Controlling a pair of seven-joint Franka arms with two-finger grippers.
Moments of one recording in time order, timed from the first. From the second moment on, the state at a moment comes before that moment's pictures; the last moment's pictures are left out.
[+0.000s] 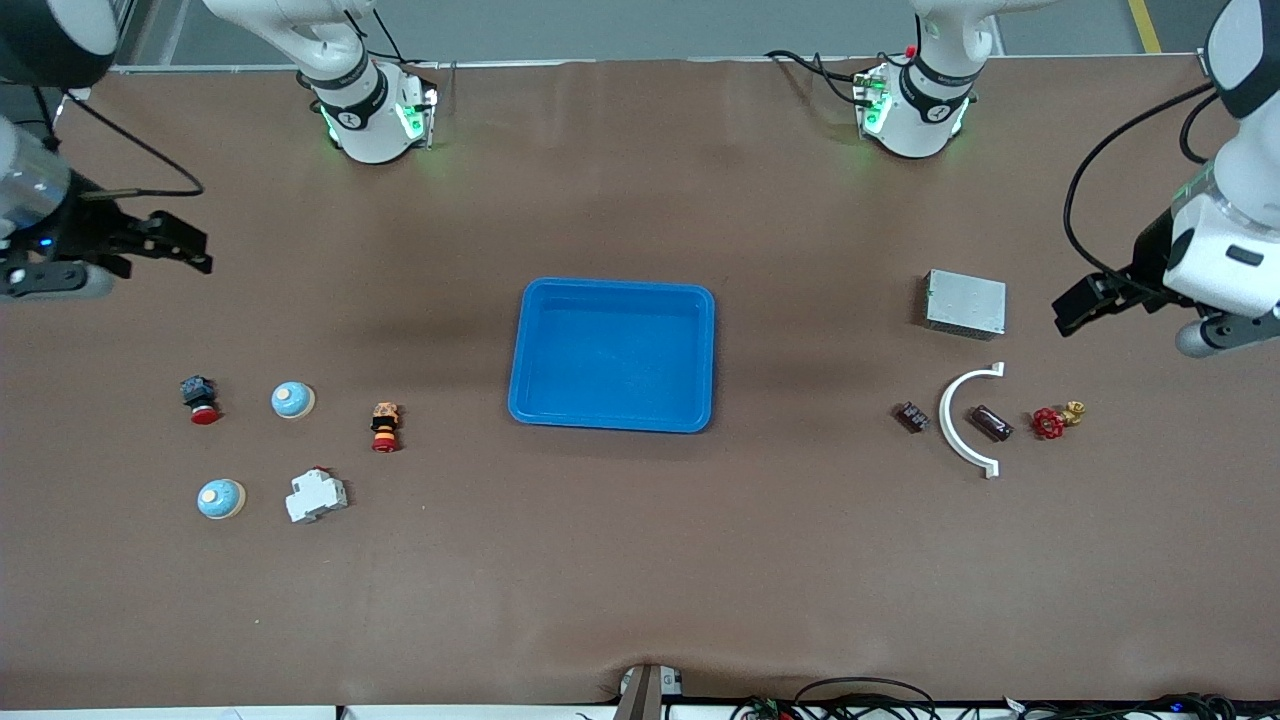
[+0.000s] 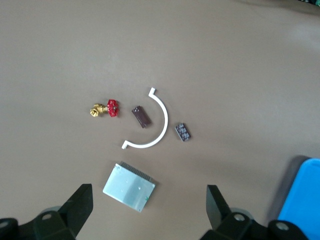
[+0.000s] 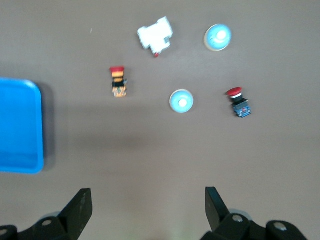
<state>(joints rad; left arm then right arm) 0.10 0.06 -0.24 -1.56 0.09 1.65 -0.39 0.01 -0.03 -0.03 -1.70 0.00 1.59 -0.02</state>
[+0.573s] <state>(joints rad) 0.07 -0.03 -0.13 -1.56 0.08 1.57 -0.19 0.01 0.06 -0.03 -1.58 0.00 1.57 0.03</state>
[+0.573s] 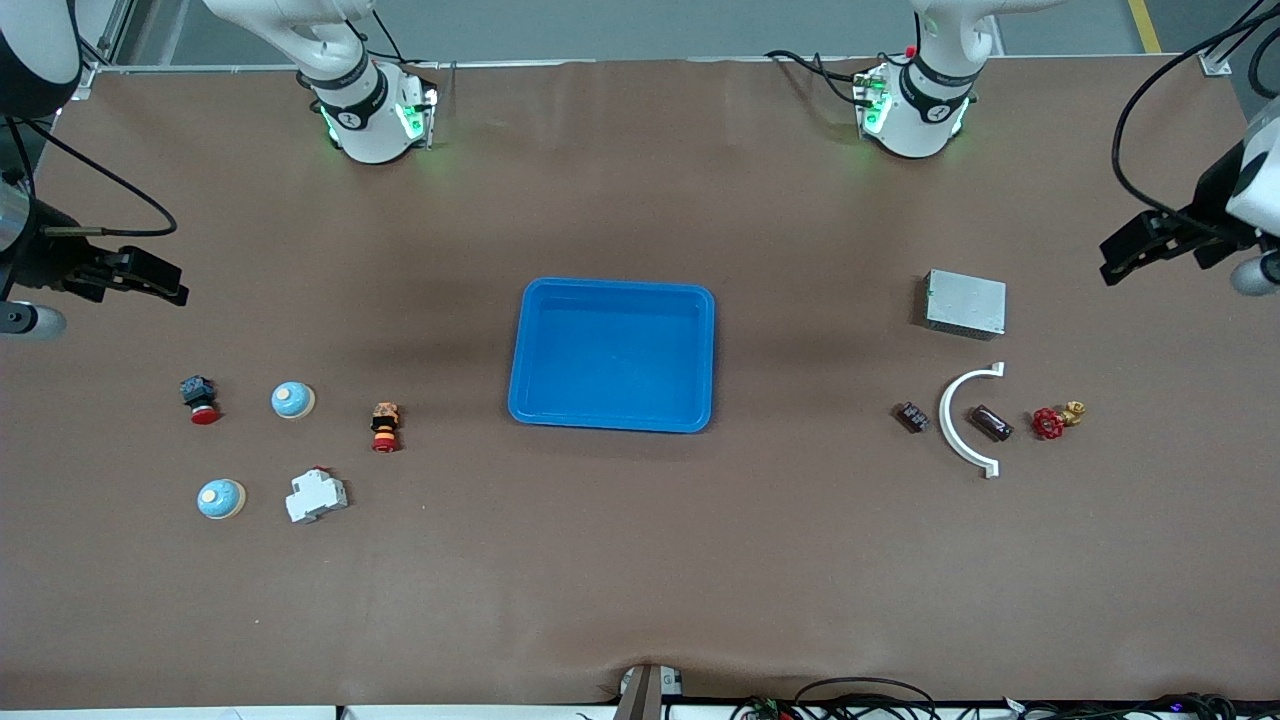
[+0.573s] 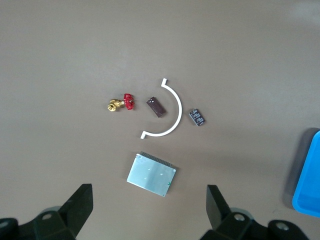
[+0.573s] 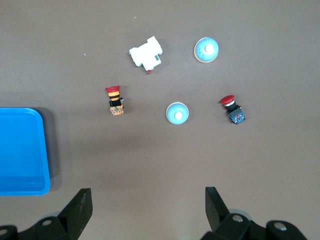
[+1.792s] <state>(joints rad) 0.02 -0.10 -0.13 -1.59 0.01 1.48 -0.15 -0.03 0.11 -0.03 -1.47 0.00 1.49 -0.08</state>
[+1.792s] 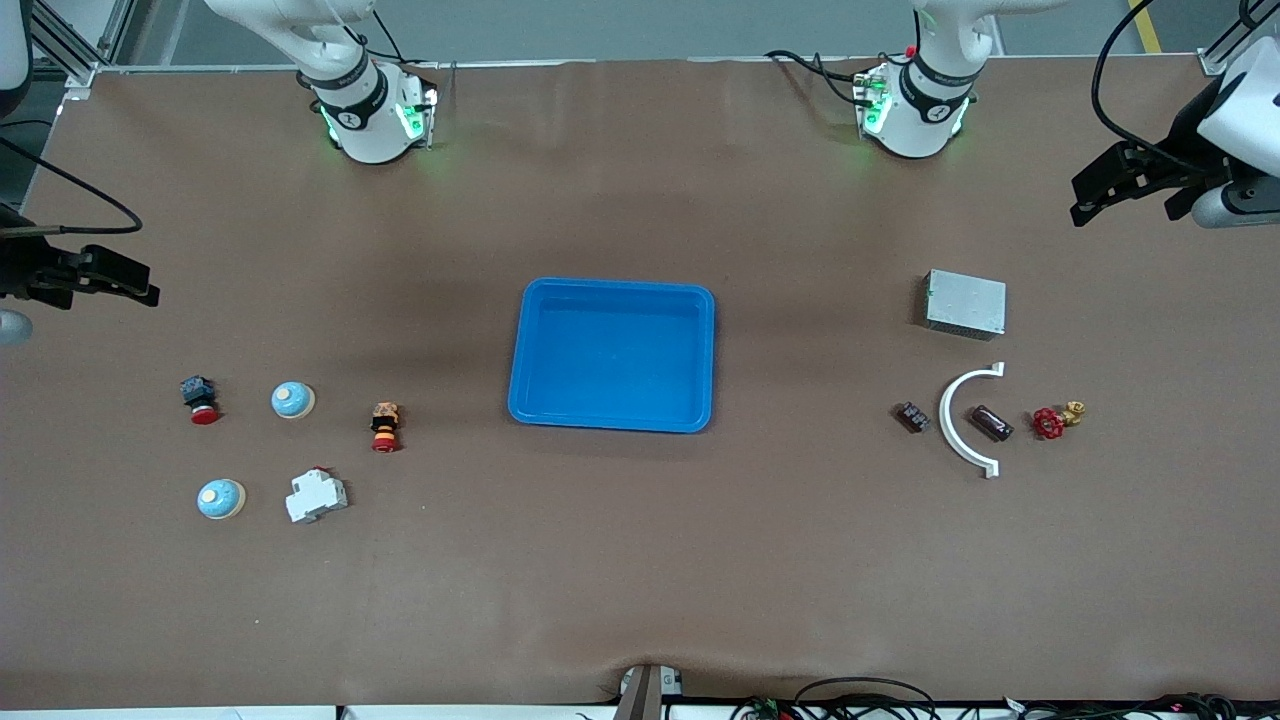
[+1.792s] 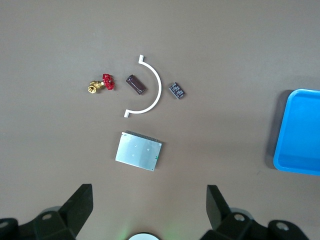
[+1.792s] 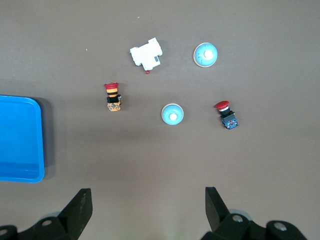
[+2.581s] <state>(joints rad) 0.03 -0.07 -0.13 -1.59 0.01 1.48 -0.15 -0.03 0.11 -0.03 -1.47 0.00 1.49 -0.08</state>
